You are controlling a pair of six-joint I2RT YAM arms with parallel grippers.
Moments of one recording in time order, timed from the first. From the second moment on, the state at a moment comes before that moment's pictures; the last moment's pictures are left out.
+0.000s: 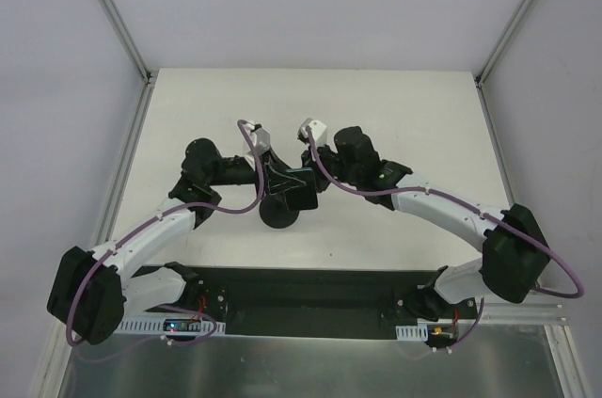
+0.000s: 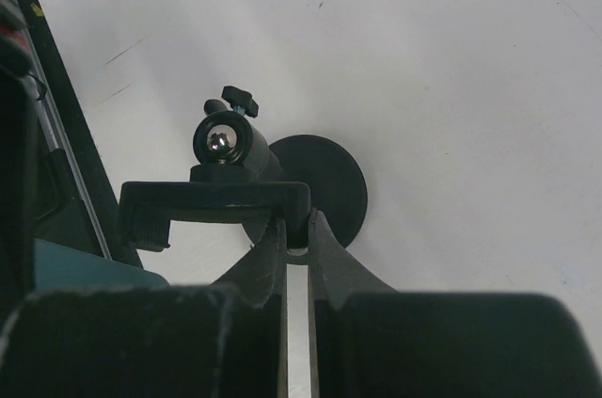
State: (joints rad) left arm -0.50 1.08 0.64 0.55 0.99 -0.31; right arm 0.83 1.42 1.01 -0.06 -0.30 0.04
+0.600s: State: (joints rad) left arm -0.48 1.22 0.68 0.53 1.20 -0.23; right arm 0.81 1.44 1.01 -0.06 -0.53 -0.01
